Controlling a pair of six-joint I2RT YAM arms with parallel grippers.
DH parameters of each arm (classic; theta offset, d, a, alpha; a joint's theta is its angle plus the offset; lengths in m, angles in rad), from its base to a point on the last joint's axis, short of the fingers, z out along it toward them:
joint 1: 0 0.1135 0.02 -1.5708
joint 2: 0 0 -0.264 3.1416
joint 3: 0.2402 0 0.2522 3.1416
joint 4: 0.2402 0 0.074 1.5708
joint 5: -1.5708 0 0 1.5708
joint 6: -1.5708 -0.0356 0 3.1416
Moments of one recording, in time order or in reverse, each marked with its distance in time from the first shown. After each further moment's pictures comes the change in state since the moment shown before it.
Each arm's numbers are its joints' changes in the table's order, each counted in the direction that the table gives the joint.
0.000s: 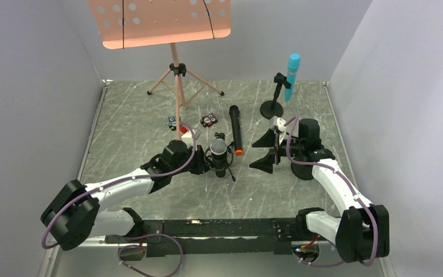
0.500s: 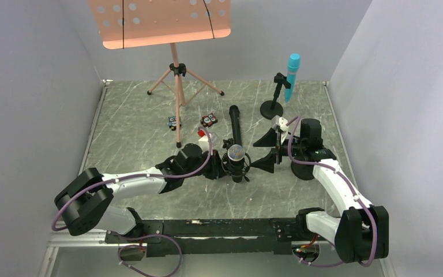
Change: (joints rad) left arm -0.163 0.162 0.066 -0.156 -0.040 0.078; right arm -0.018 -0.002 0.000 0.000 0.018 0.000
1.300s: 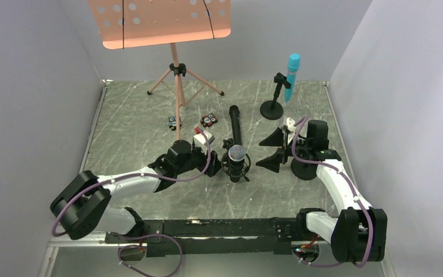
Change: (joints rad) left arm 0.098 -0.067 -0.056 -0.026 0.057 -0.492; right arm -0.098 -0.010 0.000 0.068 0.048 0.082
